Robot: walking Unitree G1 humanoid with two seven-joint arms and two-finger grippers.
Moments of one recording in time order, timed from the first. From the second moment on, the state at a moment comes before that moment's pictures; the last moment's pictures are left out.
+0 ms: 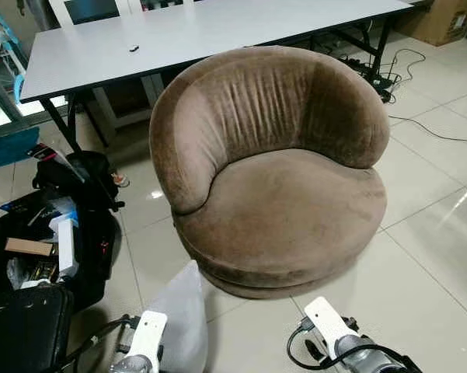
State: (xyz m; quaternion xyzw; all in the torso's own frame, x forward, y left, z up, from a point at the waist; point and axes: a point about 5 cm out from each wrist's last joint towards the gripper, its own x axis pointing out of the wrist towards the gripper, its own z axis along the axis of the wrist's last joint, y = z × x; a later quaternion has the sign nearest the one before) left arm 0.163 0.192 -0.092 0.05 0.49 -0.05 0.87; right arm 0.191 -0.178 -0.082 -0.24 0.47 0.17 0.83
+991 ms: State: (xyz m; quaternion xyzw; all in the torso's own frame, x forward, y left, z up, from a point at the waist) left arm 0.330 0.140 0.109 -0.07 0.04 -0.11 0.99; right arm 0.311 -0.136 0.055 -0.09 0.08 0.17 0.98
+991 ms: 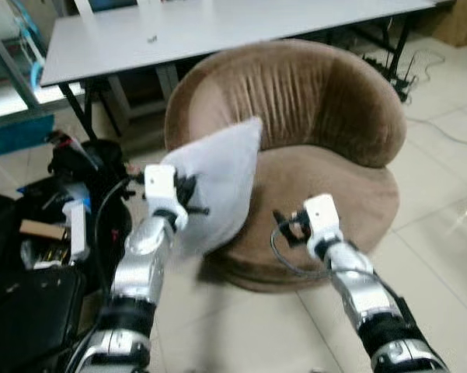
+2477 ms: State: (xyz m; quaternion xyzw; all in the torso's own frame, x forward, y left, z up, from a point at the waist) left arm 0.322 0.125 0.110 -0.03 0.07 -0.15 0.99; right arm 0.285 -0.115 0.037 -0.08 0.13 0.21 0.97
